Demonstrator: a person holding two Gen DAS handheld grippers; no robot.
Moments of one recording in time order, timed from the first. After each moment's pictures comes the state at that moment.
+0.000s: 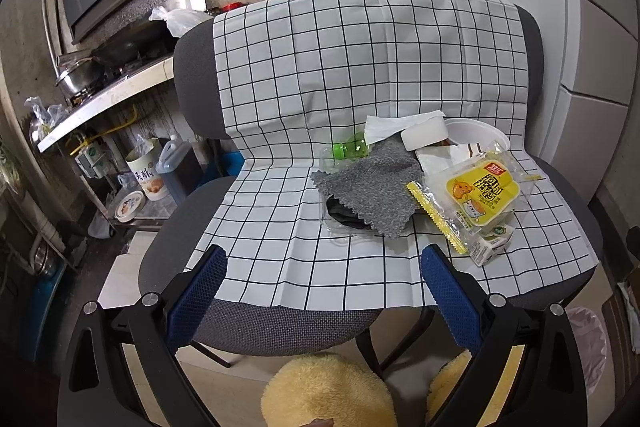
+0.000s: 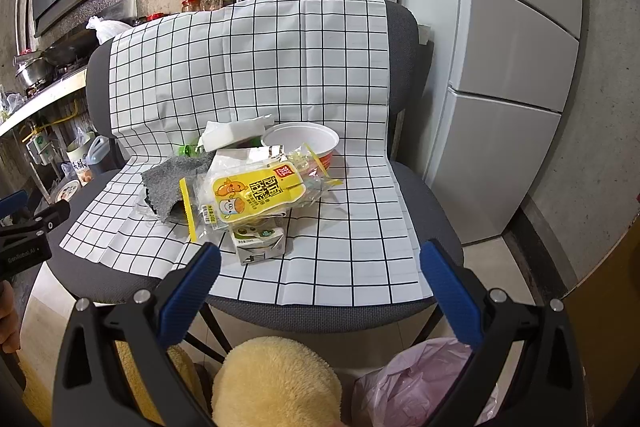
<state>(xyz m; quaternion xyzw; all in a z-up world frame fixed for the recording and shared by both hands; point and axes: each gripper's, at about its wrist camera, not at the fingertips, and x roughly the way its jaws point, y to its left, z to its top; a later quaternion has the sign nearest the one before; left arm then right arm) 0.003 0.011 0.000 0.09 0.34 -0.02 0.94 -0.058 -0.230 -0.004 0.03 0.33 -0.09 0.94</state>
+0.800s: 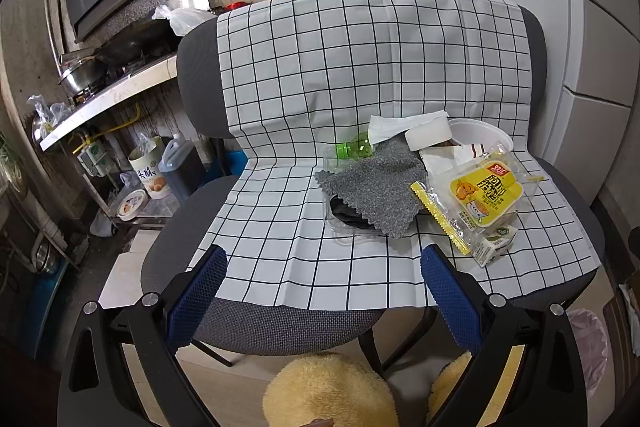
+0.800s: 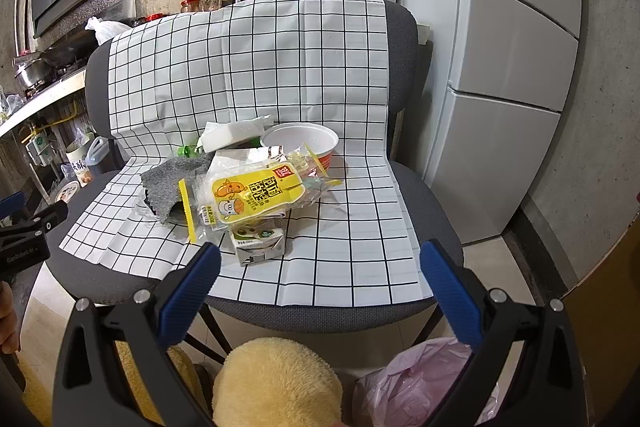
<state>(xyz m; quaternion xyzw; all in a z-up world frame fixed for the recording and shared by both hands) 0.004 0.012 0.000 0.09 0.34 -0.01 0.94 -0.057 -0.232 -0.002 0.03 0.33 -0.09 0.94</state>
